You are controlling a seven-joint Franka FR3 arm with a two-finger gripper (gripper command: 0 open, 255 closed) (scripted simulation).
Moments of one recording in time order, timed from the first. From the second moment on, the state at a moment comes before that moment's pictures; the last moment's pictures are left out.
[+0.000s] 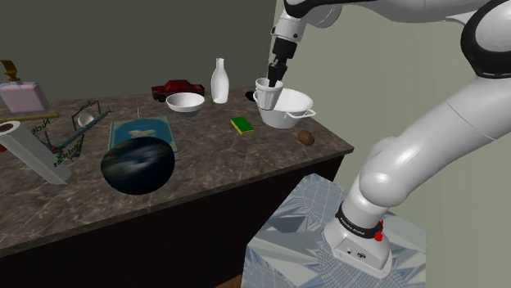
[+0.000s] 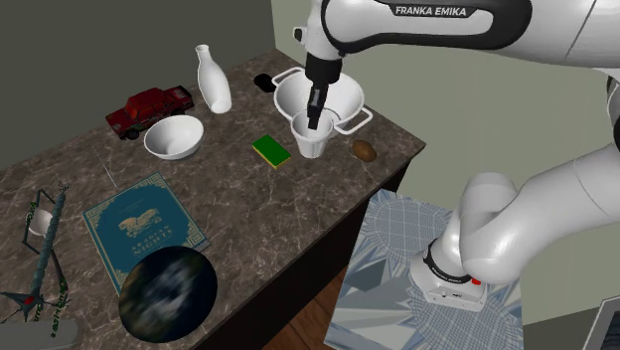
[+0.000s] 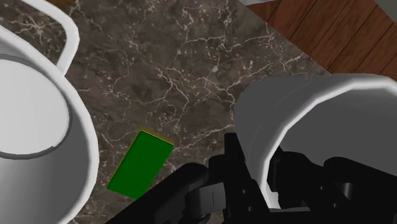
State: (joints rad) arm 0.01 -0.40 -0.25 -2.14 0.12 1.77 -0.42
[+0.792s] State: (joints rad) arm 0.12 -0.24 -0.08 -1.99 0.18 1.82 -0.17
